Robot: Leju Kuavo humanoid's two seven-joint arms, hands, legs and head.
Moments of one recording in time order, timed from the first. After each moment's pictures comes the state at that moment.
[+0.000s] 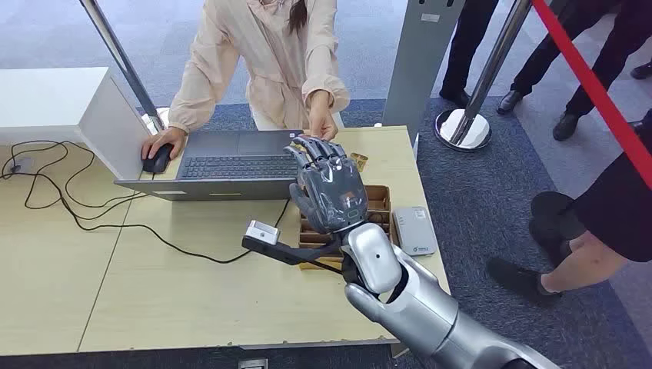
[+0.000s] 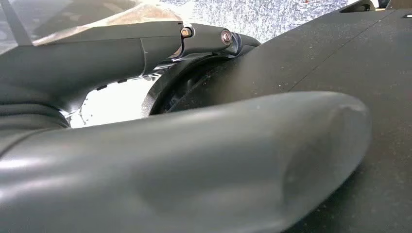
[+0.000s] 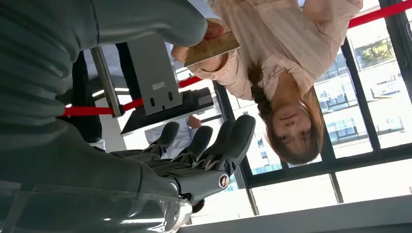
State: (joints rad) left arm -0.15 -0.10 -1.20 -0.18 -0.26 -0.17 0.51; right arm -0.56 -0.04 0.84 -1.46 1.16 -0.46 0.28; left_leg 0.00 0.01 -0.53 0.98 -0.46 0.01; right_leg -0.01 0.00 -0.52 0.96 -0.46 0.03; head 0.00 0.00
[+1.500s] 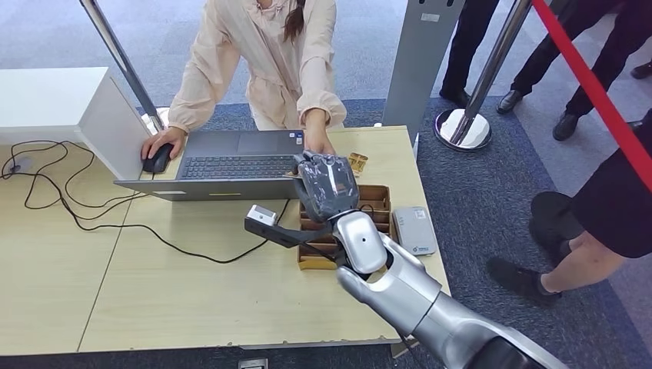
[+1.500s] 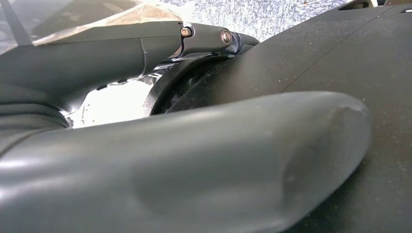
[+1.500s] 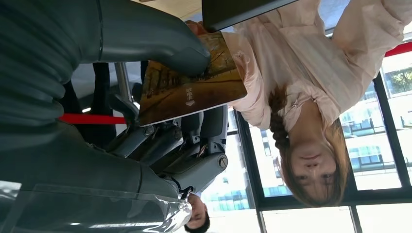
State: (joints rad) left arm -0.16 -0.10 -1.21 -0.18 -0.27 -0.19 0.50; right arm -0.64 0.02 0.86 -1.19 1.11 -0.51 0.28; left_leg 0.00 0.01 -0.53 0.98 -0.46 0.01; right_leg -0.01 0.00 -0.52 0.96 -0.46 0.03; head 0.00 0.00
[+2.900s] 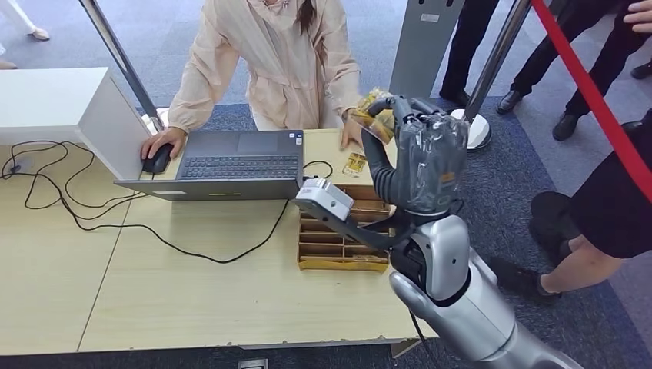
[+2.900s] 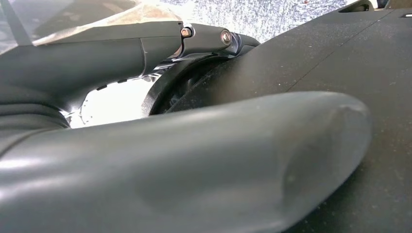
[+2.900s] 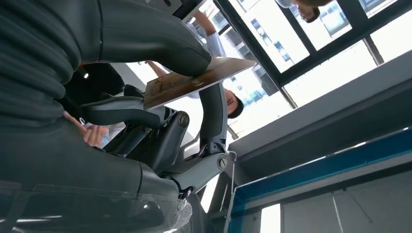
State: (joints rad) left arm -0.15 -0.10 -1.20 -0.18 -0.27 -0.17 0.51; right arm -0.52 -0.15 0.66 -1.89 1.31 -0.54 0.42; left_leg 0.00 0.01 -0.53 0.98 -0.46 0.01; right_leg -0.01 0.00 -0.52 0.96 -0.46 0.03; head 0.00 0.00
